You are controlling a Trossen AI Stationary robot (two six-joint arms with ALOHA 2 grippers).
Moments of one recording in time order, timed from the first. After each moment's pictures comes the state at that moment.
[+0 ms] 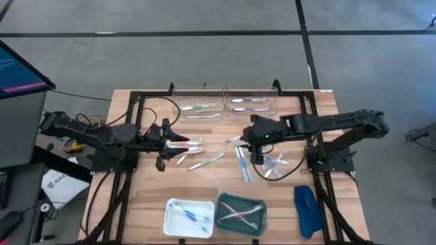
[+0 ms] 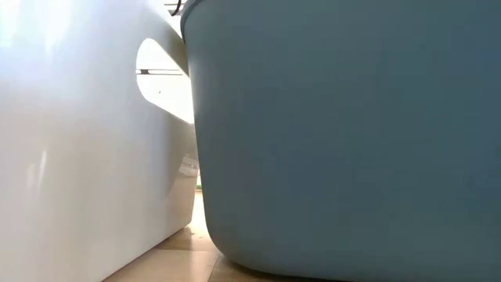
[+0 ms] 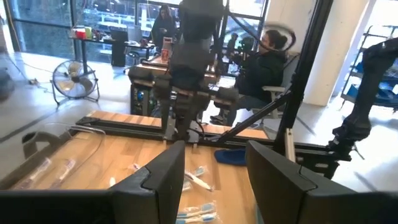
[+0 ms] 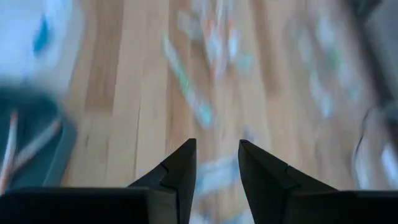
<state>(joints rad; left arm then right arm) -0.24 0.82 0.62 0.20 -0.27 -0.11 0.09 1.36 1.22 -0.66 0.16 0.01</state>
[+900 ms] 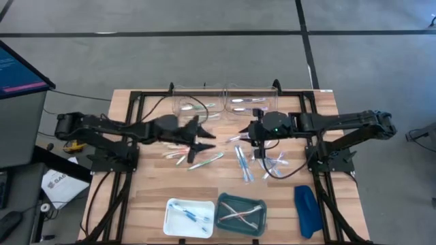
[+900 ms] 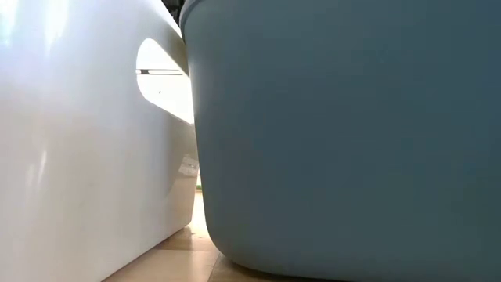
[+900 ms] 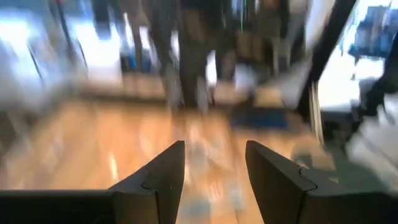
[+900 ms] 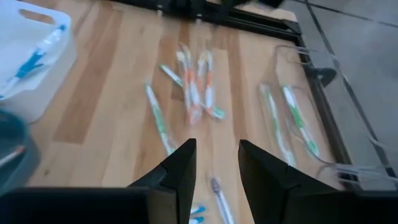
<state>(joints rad) 0.05 1.28 0.74 0.35 0.10 -0.07 0.03 1.25 1.07 -0.43 0.15 -0.18</state>
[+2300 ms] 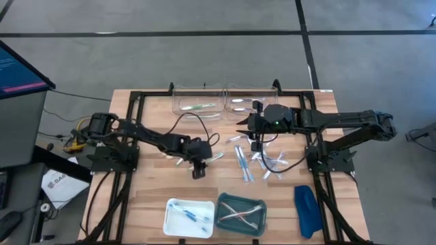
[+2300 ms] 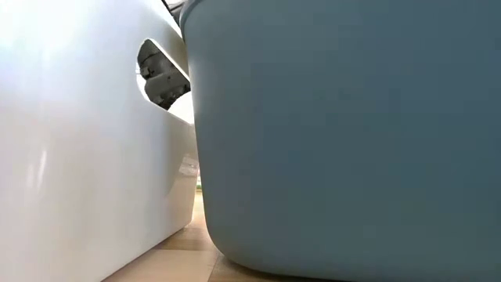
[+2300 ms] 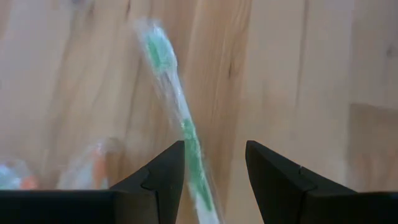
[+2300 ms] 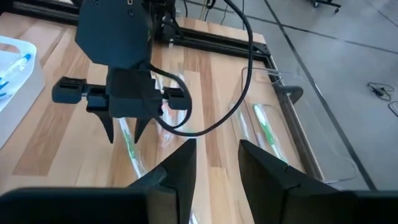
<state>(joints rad) -0.06 1.70 0.93 -0.28 -0.06 -0.21 -0.04 1.25 1.07 -0.33 0.15 -0.22</state>
